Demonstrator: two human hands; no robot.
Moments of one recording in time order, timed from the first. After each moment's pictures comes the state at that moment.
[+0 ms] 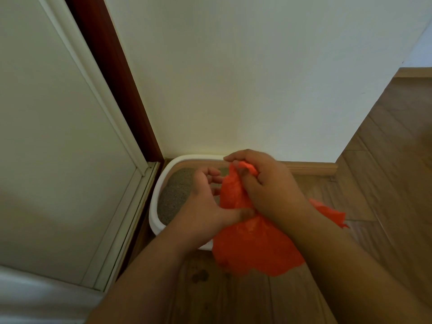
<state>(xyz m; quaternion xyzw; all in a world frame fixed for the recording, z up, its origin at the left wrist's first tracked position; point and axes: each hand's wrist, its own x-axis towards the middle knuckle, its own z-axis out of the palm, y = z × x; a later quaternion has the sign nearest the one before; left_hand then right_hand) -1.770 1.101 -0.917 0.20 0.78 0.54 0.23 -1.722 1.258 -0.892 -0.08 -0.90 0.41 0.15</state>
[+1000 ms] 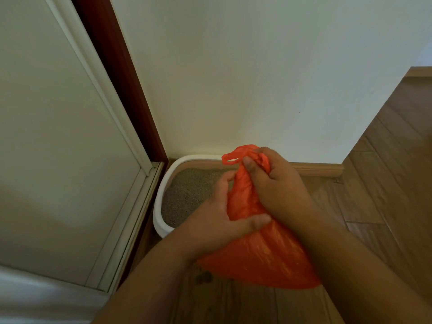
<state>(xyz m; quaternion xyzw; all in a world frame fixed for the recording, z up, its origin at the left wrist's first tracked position) -1.768 1.100 -0.923 0.27 0.77 0.51 0.28 -1.729 1.257 -0.901 -0.12 -0.81 0.54 0.18</state>
